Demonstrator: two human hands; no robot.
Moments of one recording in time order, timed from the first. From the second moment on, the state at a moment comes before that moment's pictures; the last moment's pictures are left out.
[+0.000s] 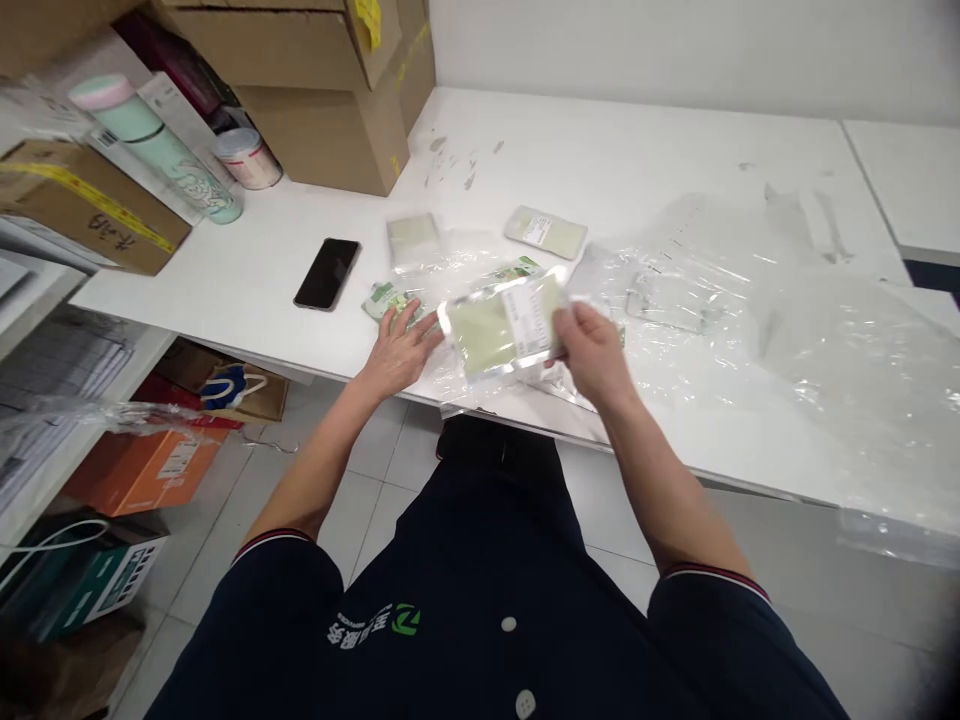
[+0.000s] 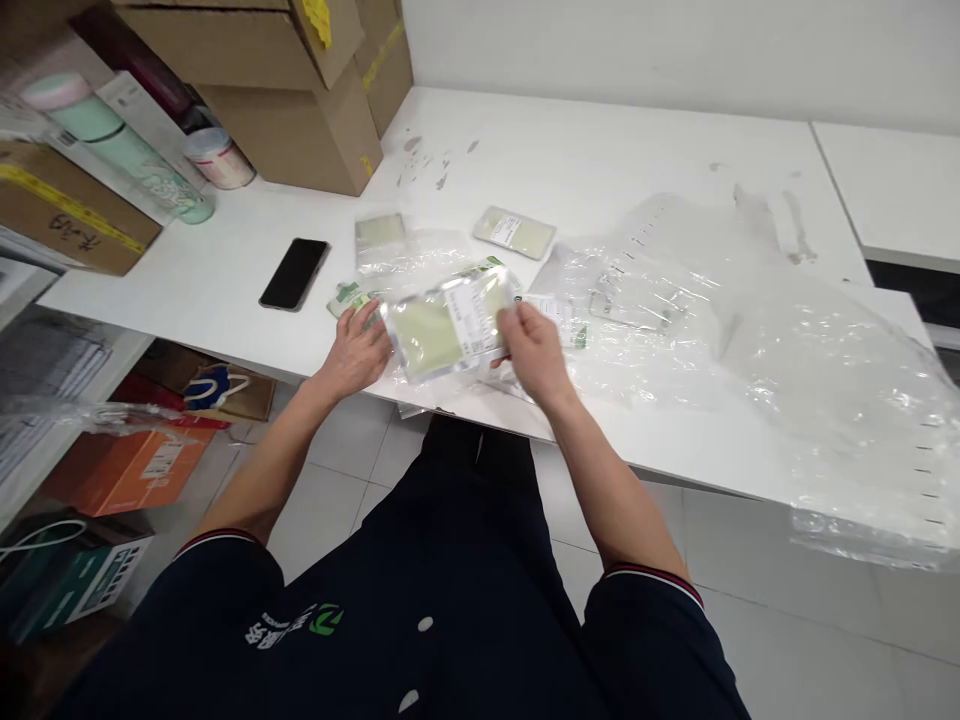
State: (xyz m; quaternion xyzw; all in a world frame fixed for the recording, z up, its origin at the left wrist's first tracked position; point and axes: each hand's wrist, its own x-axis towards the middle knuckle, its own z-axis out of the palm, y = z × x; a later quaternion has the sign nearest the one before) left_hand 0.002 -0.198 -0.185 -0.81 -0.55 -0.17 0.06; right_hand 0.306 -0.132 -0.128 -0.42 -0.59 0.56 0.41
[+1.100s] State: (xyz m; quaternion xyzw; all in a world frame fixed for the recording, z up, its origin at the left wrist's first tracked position) left_hand 0.057 -0.286 -0.185 -0.64 -0.59 -0.48 -0.07; right_hand 0.322 -0.131 -0.126 -0.27 -0.89 0.35 0.12
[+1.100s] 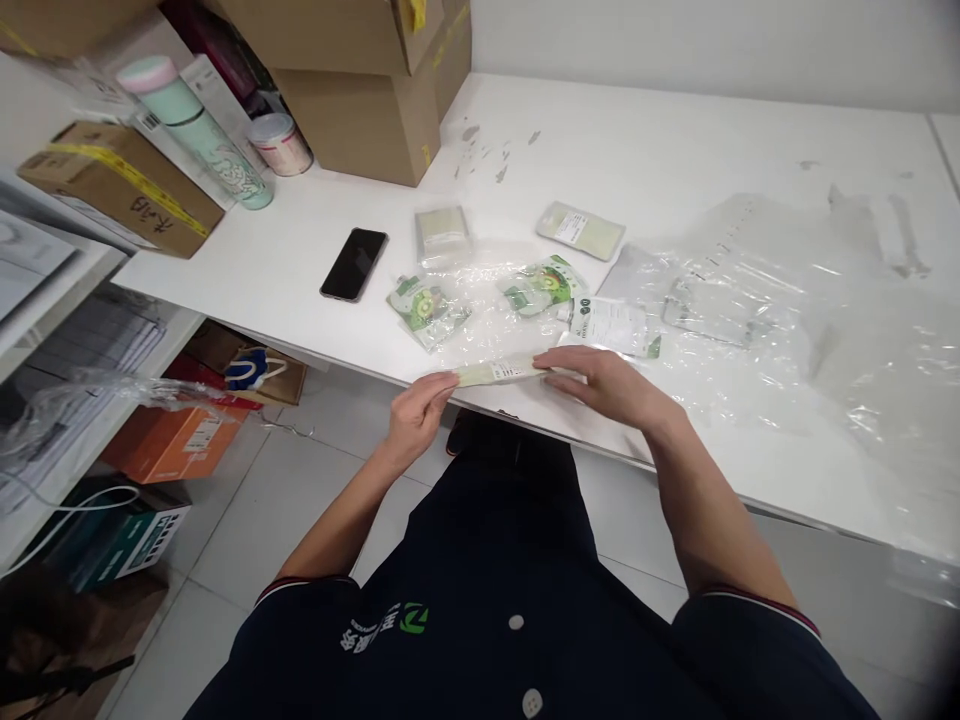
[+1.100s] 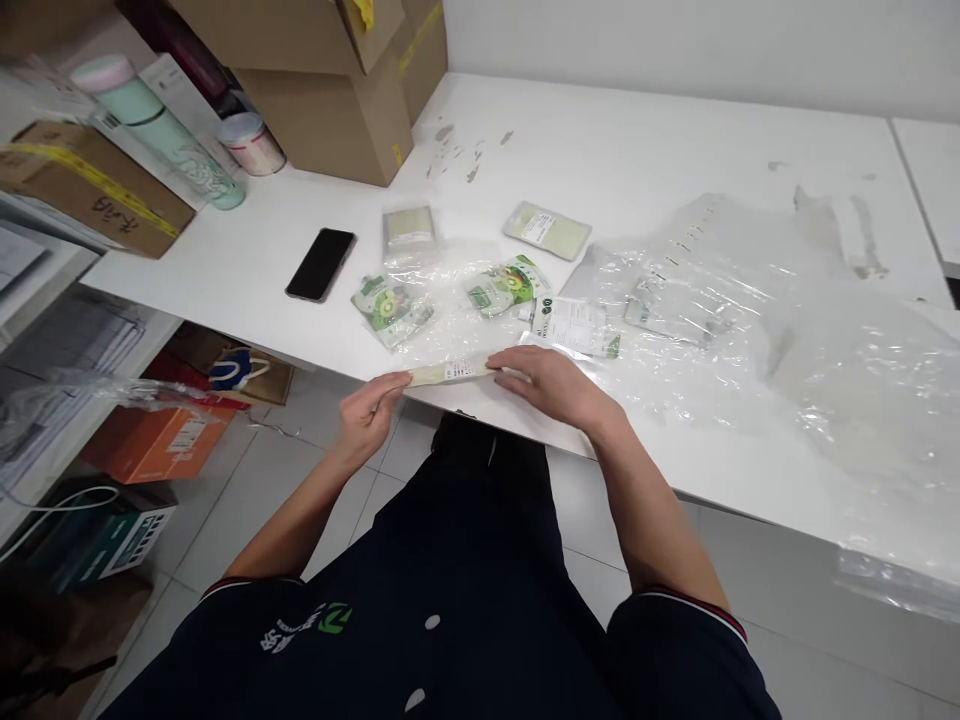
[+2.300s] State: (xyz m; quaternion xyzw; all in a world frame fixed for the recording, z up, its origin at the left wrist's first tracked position) left_hand 0.005 -0.235 -0.177 -0.78 -0.56 -0.28 -0.03; right_hand 0.270 -0.109 -0.123 -0.23 -0.94 0.26 0.06
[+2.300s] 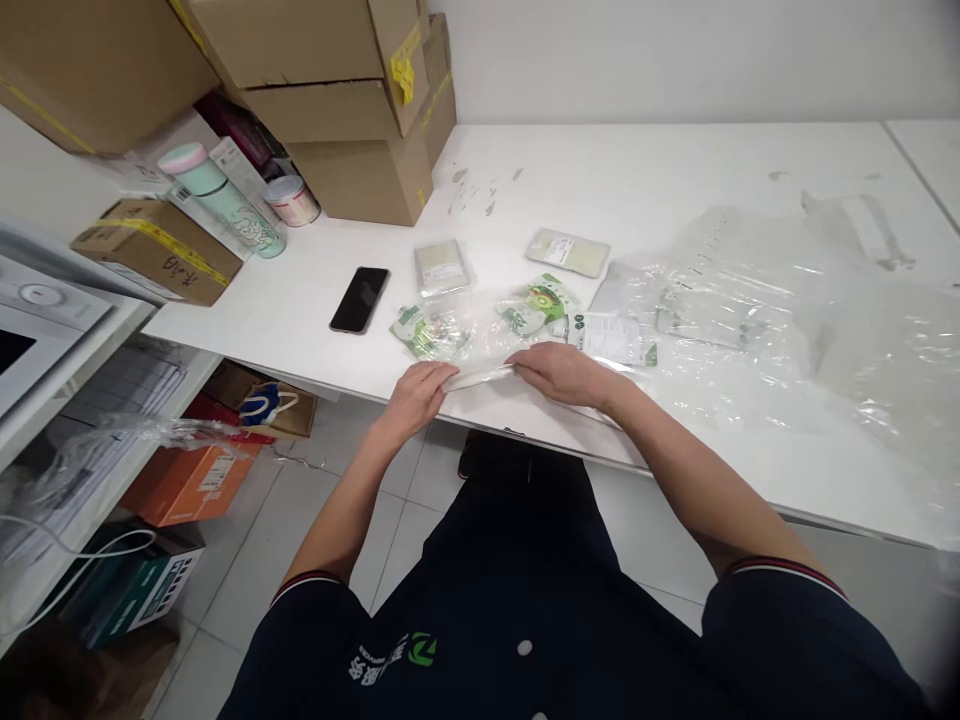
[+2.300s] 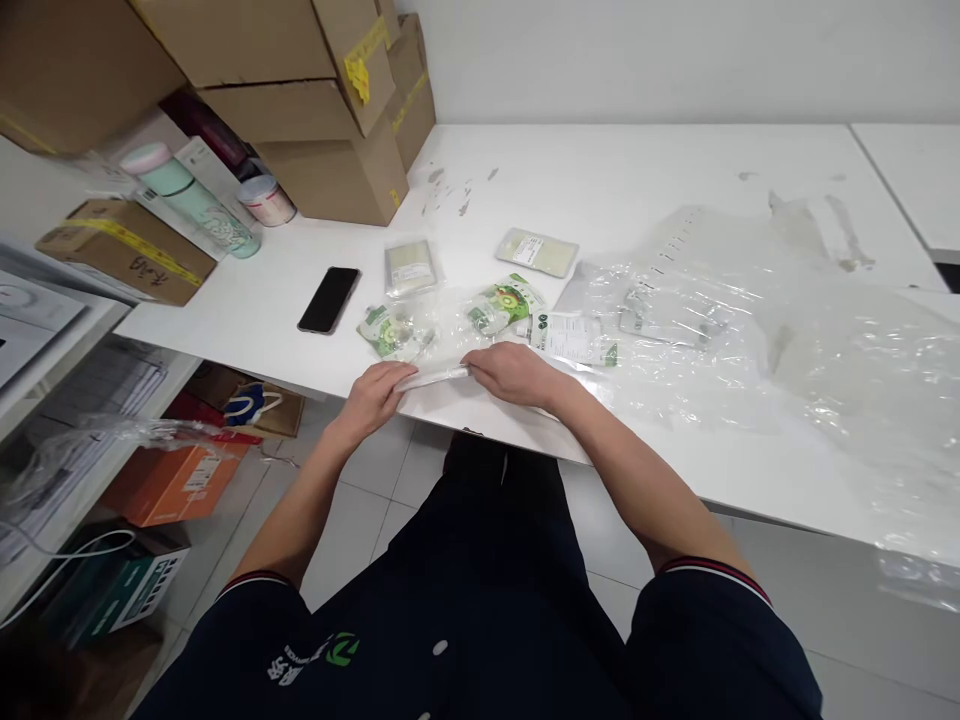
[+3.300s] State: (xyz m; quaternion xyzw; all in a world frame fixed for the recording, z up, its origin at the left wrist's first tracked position) left_hand 0.031 -0.157 -0.169 -0.71 -0.68 -0.18 -0.12; right_hand 0.226 -0.084 -0.151 -0.56 -0.68 0.42 0.19
